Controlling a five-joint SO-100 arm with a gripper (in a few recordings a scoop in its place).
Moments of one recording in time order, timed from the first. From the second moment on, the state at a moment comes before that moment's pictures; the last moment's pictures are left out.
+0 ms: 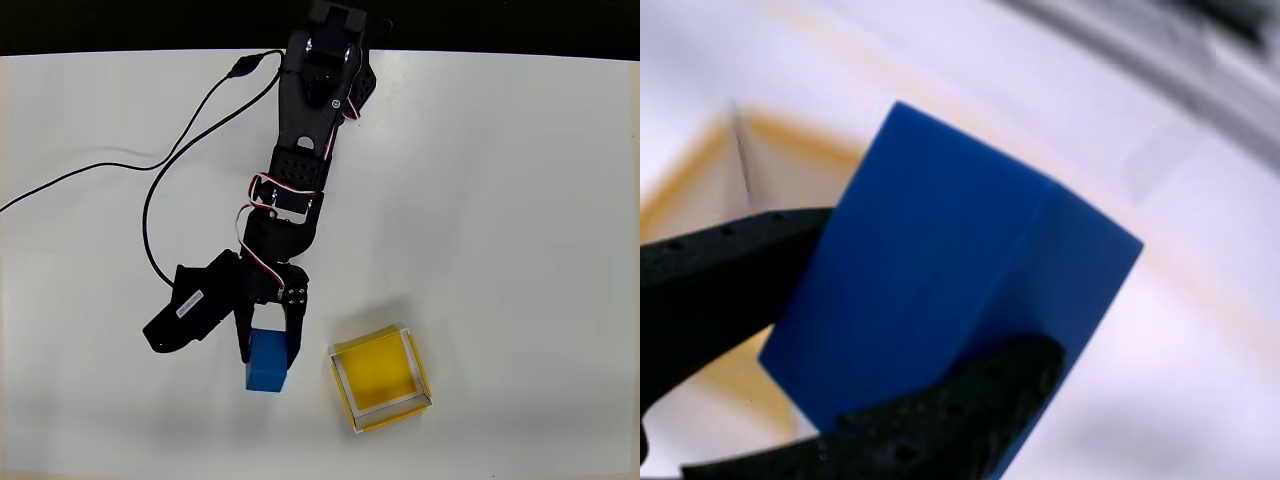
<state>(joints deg) 4.0 104.9 126.2 -14.2 -103.7</state>
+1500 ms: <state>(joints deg) -14.0 75.8 117.2 -15.3 -85.5</state>
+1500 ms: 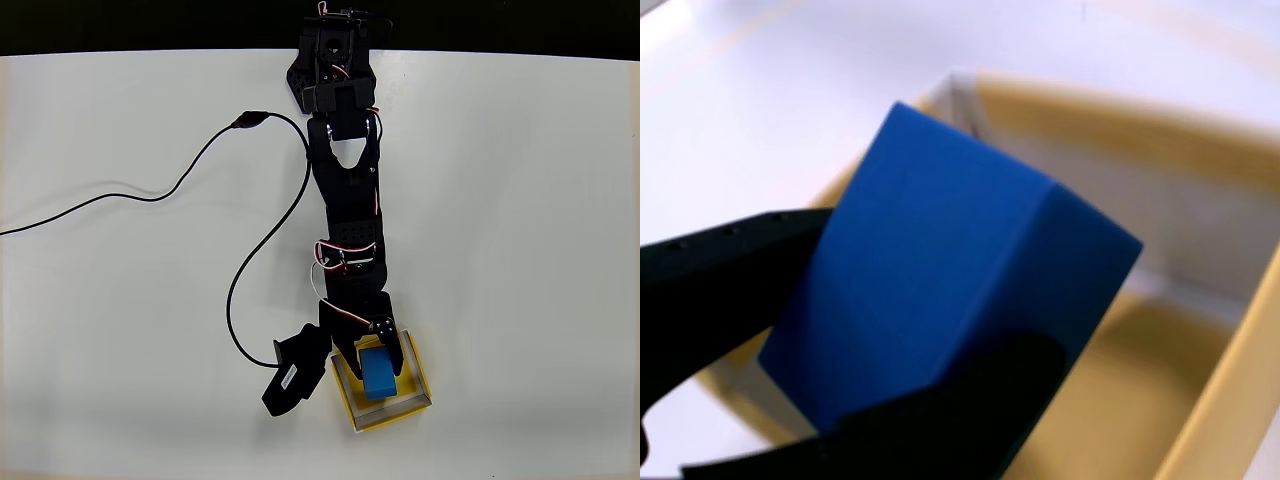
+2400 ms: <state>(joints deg) -1.6 112.0 121.0 8.1 -92.5</state>
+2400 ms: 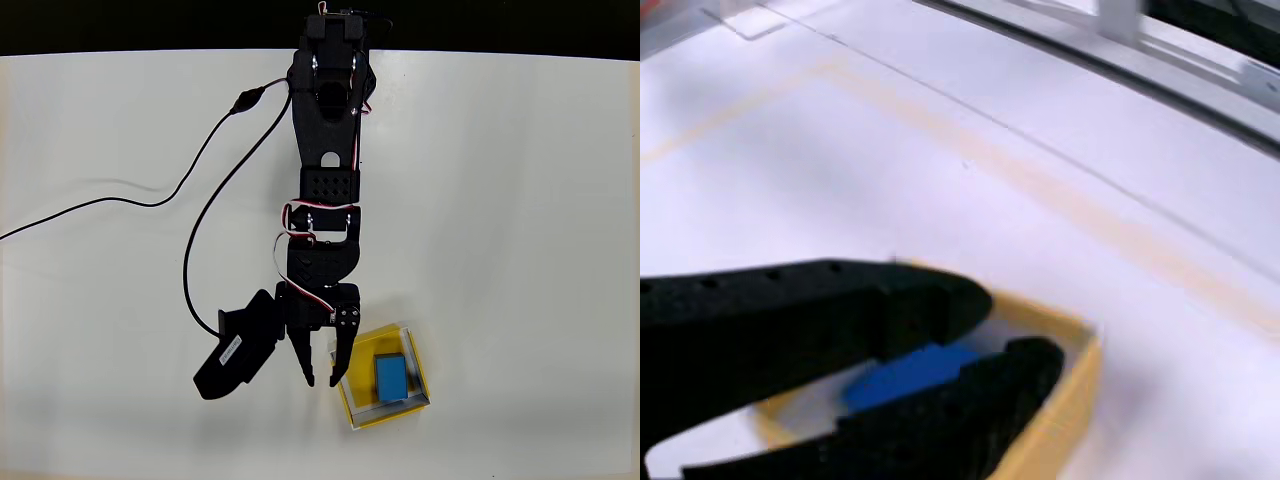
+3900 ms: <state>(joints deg) 0.7 190.0 178.7 76.8 -90.4</state>
